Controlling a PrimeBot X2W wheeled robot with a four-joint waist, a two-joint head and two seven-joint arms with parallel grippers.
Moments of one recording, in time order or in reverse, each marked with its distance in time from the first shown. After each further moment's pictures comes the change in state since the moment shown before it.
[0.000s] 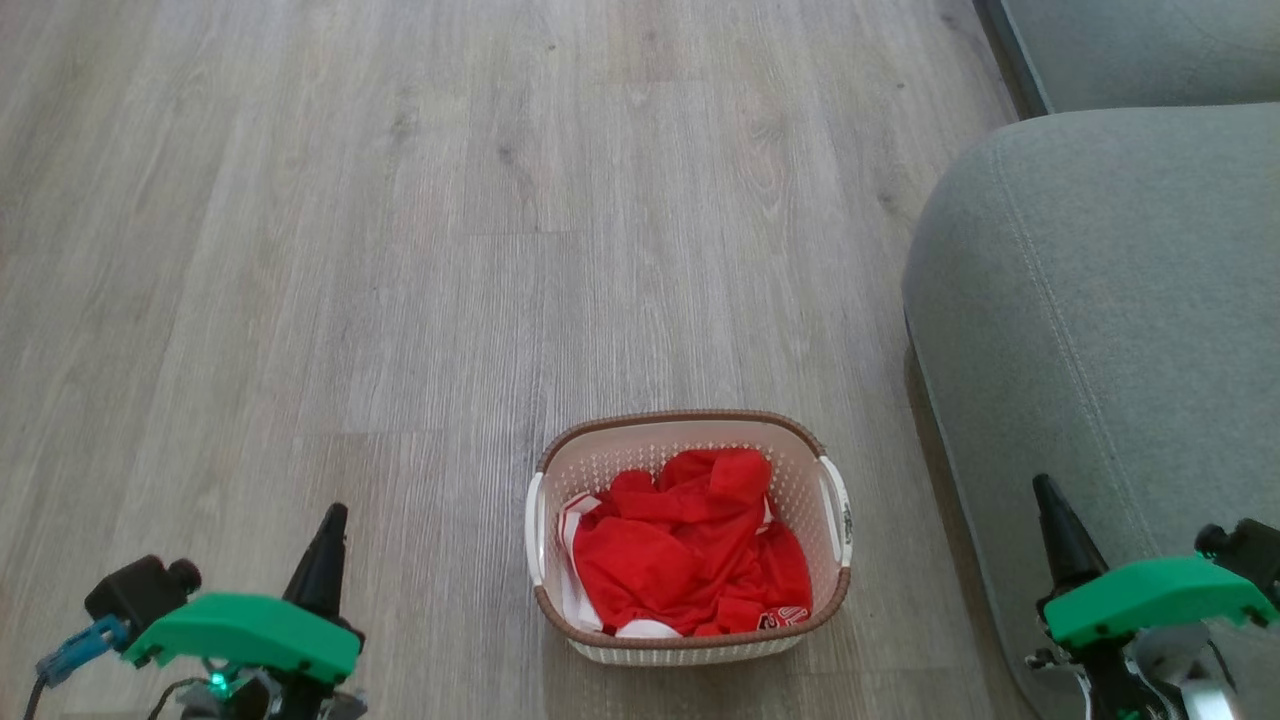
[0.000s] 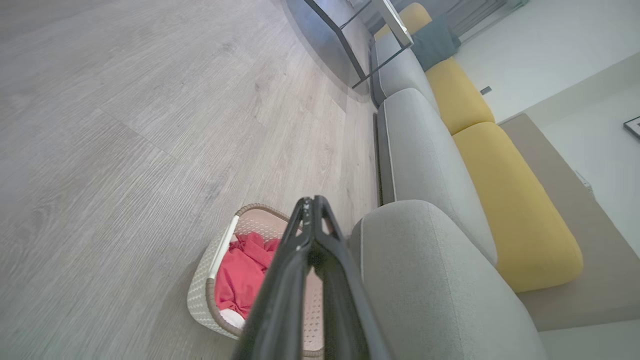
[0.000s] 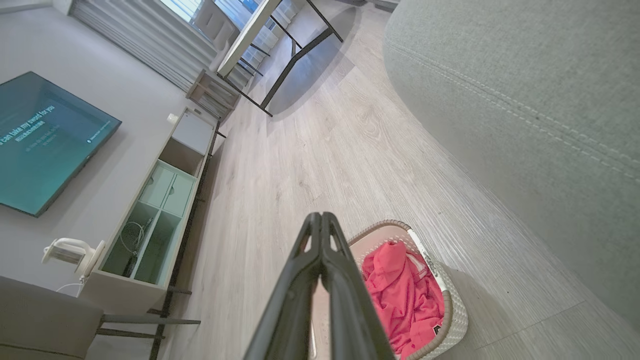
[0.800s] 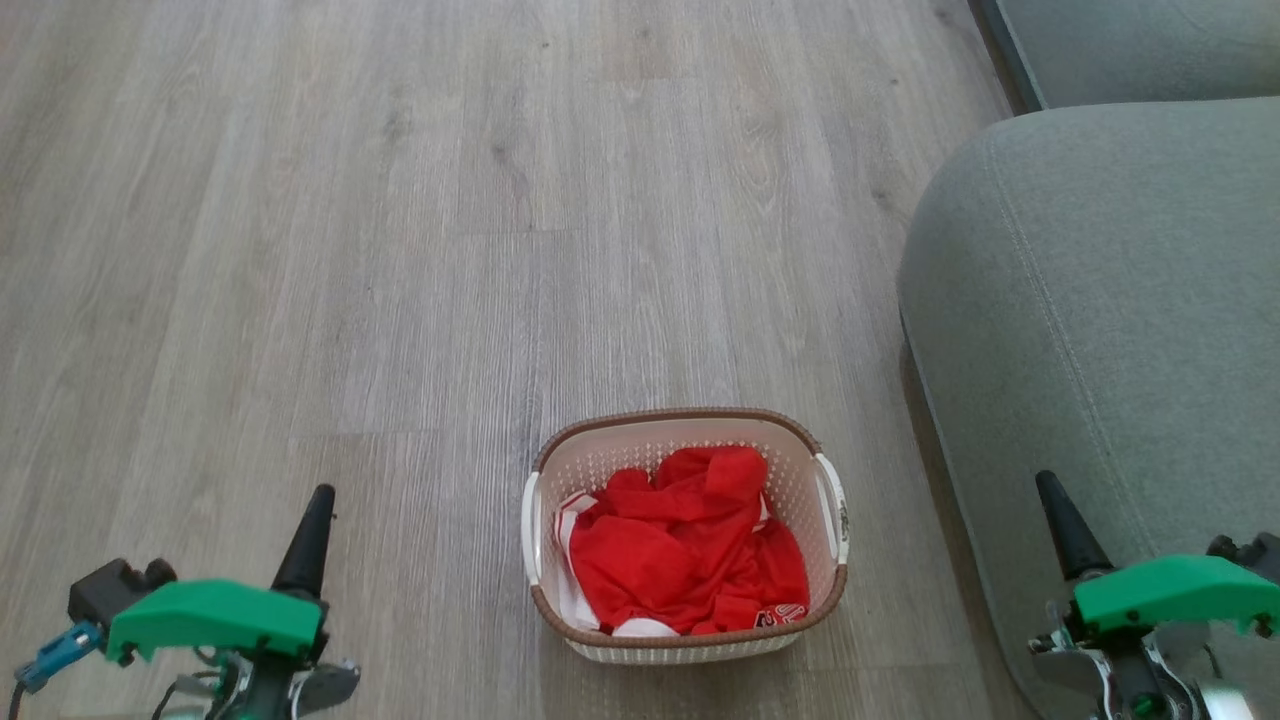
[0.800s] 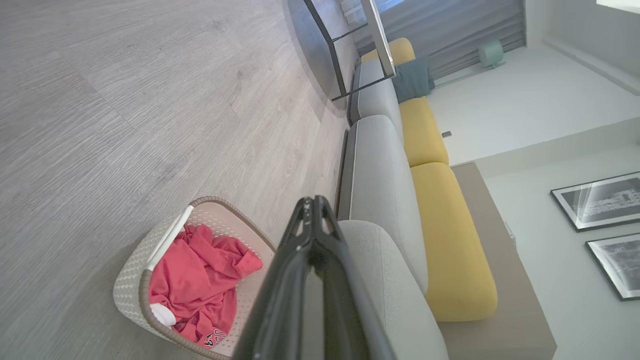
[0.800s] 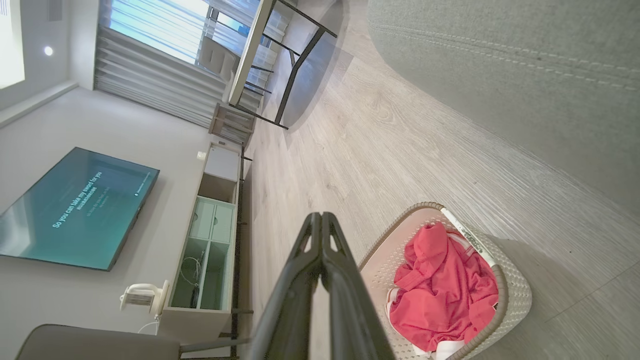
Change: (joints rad) left arm -0.046 -0.029 0.061 0.062 -0.243 -0.044 0.026; right arm -0.023 0.000 -0.016 0.040 0.270 -0.001 0.022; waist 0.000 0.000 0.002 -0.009
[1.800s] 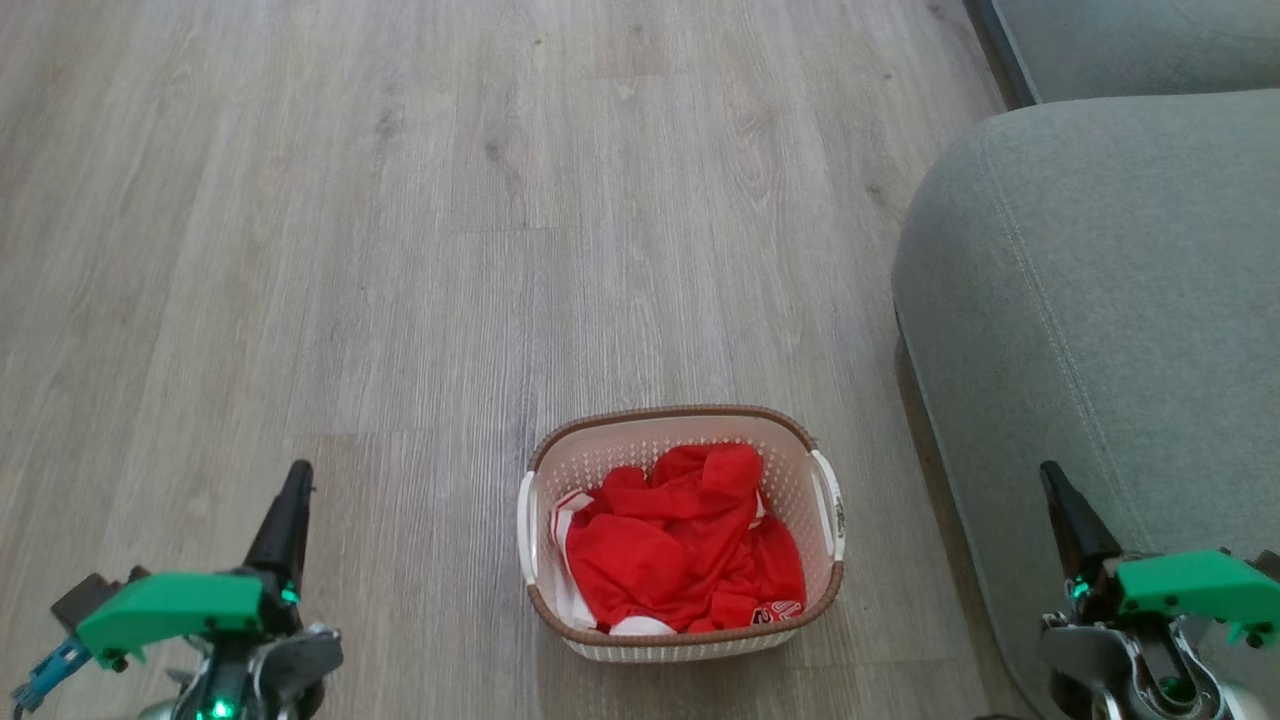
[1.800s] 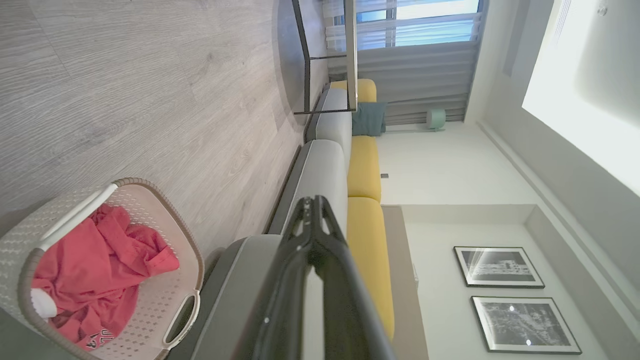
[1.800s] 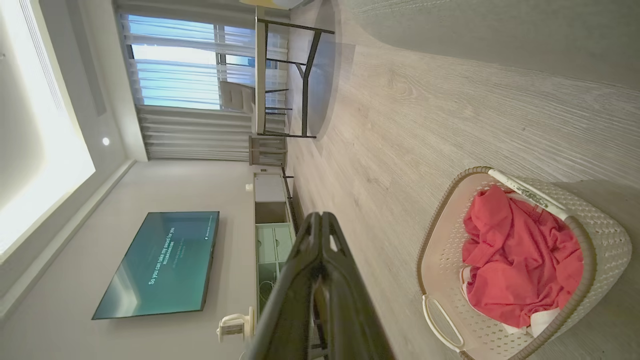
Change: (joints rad) left arm -0.054 -0.038 0.077 0.074 -0.302 -0.060 0.036; right arm -0.038 0.000 -0.024 0.053 0.340 -0.003 0.040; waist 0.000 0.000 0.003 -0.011
